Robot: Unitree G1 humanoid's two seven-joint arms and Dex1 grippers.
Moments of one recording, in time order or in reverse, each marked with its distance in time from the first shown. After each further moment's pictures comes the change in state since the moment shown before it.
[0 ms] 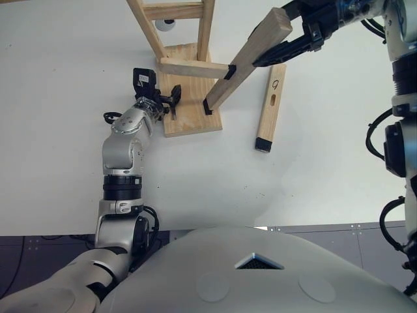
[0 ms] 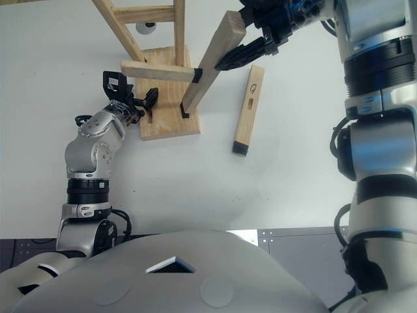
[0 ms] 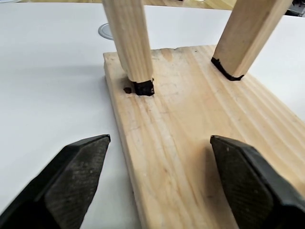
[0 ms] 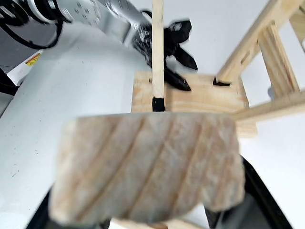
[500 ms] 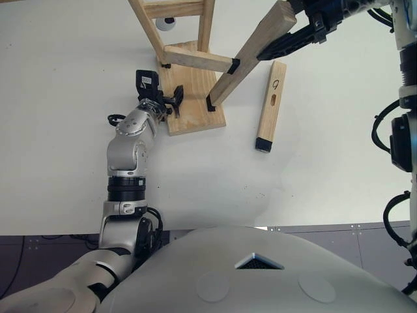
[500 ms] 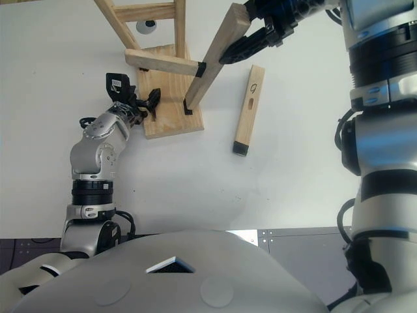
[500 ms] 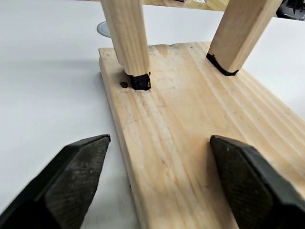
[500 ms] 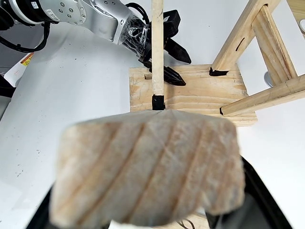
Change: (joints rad) left arm 0.007 -0.032 -0.003 0.006 0.005 -0.023 0.020; right arm -0.062 0.007 0.021 0.022 -0.038 0.079 0.001
